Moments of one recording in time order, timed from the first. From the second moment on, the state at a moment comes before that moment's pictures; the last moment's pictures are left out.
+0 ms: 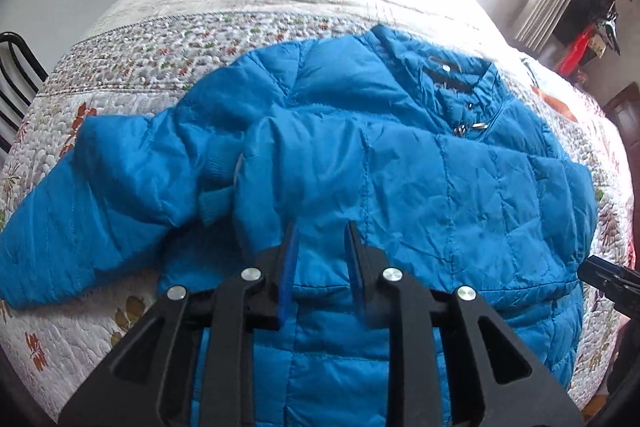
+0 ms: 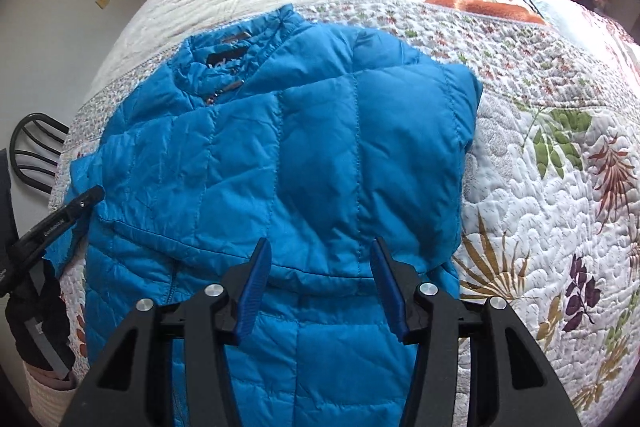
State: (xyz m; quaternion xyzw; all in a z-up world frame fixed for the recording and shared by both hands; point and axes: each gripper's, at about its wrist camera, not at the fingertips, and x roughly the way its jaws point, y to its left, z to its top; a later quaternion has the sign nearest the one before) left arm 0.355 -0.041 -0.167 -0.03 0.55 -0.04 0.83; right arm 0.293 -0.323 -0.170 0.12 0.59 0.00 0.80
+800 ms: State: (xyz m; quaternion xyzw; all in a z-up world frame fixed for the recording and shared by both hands) left arm 0.351 -0.029 -0.184 -0.04 0.57 -0.06 0.82; right arm 0.295 -0.313 -0.188 0.09 0.59 -0.03 0.80
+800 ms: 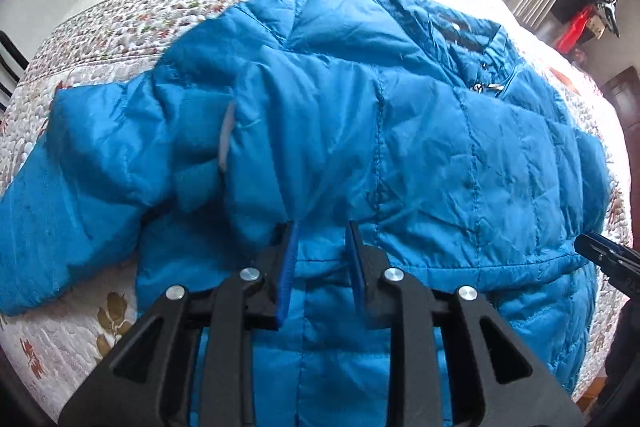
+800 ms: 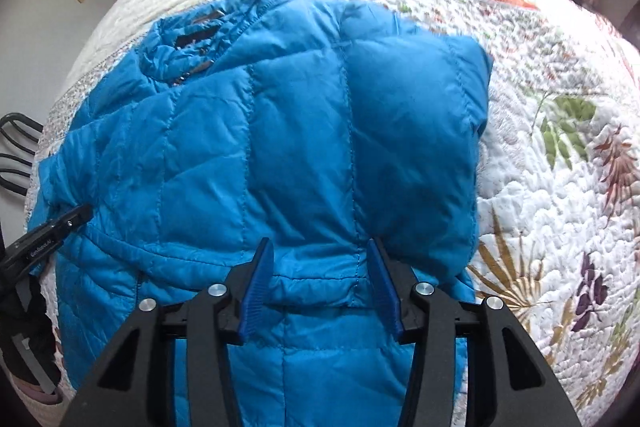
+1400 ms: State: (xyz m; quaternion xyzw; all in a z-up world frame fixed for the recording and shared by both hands) left arm 0.193 0.299 -0.208 -0.36 0.51 0.22 0.75; right arm 0.265 -0.321 -0.182 0.13 0.60 -0.02 0.79
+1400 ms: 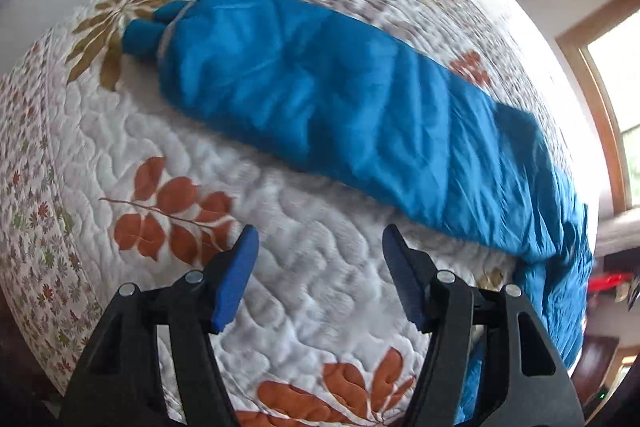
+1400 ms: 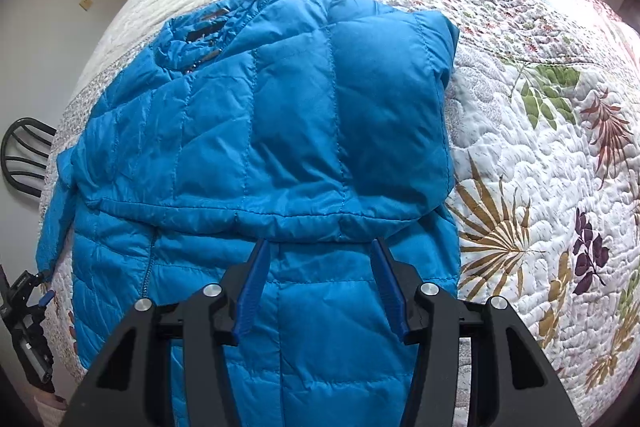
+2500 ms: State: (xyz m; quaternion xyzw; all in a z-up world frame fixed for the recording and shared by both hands) left arm 0.234 0.245 -0.086 -0.28 0.34 0.11 0.89; right arm 0.257 -0.315 -0.183 0.08 0.61 -0.04 0.79
